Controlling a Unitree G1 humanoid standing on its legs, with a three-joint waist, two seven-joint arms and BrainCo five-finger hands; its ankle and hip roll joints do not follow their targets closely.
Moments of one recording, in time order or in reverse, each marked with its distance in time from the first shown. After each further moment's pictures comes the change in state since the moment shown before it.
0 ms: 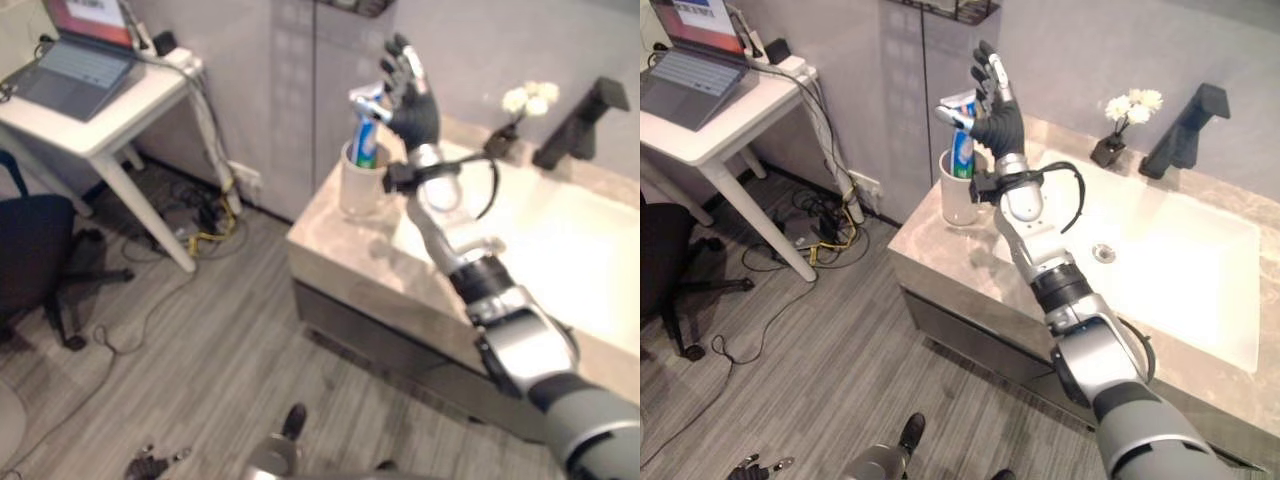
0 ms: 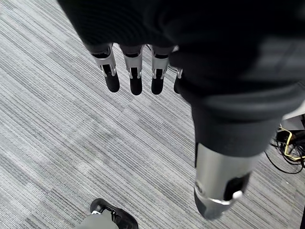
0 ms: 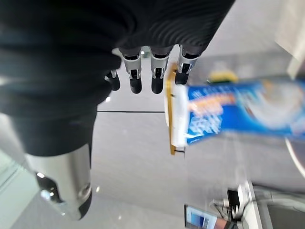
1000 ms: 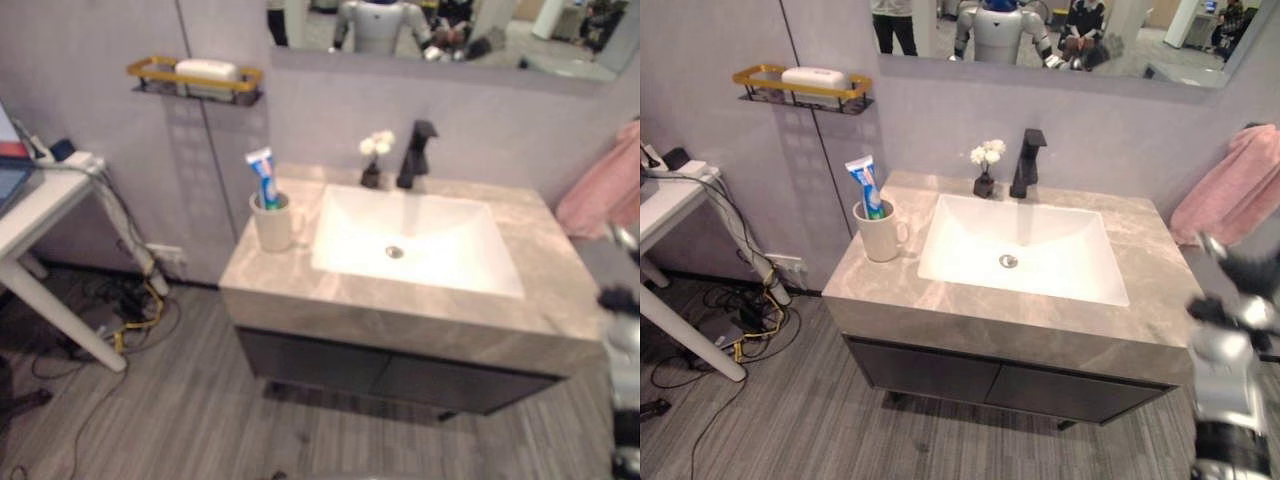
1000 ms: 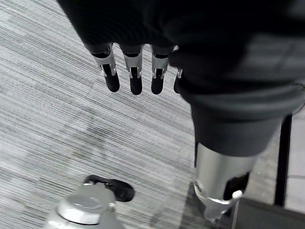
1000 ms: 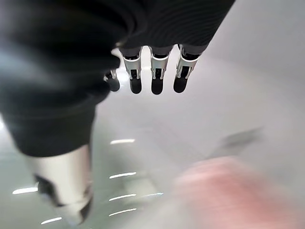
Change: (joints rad) left arm 0.091 -0.105 0.128 0.082 0.129 0.027 0.007; right arm 0.931 -0.268 -0.805 -0.064 -0.605 0.098 -0.440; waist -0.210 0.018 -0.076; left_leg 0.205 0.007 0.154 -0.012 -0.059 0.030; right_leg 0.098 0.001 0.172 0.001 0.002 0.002
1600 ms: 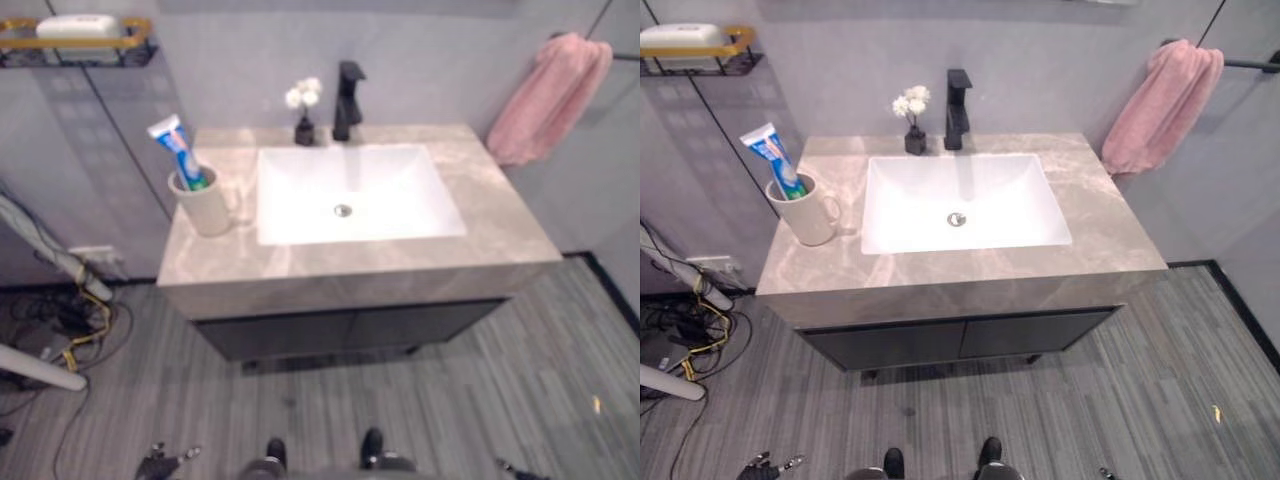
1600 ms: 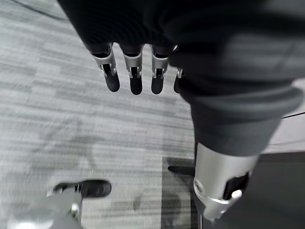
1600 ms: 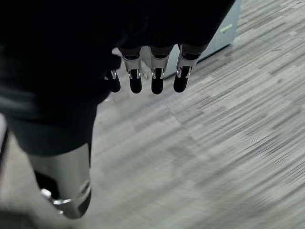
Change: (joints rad) left arm -0.065 0.050 -0.098 -0.151 -0.116 -0.049 -0.012; right arm 0.064 0.342 0.538 0.993 0.379 0.108 0.456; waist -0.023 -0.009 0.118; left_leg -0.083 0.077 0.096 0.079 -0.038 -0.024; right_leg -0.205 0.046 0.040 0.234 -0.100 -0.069
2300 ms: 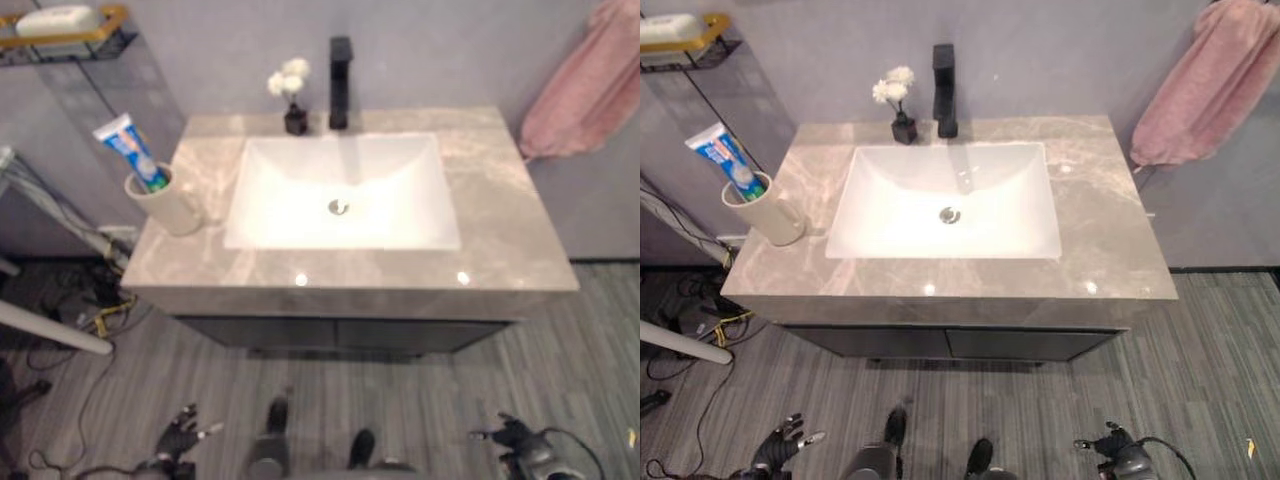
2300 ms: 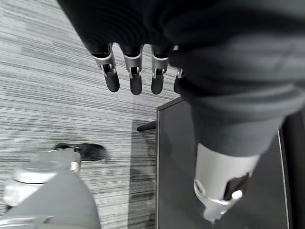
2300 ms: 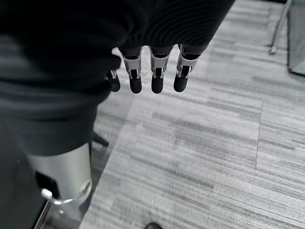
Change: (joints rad) left arm 0.152 0.032 -0.067 -0.481 0.003 0.023 -0.138; right arm -0.133 -0.178 0.061 -0.121 -0.204 -0.013 0.140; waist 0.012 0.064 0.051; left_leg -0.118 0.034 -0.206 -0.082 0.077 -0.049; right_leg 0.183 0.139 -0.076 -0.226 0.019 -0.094
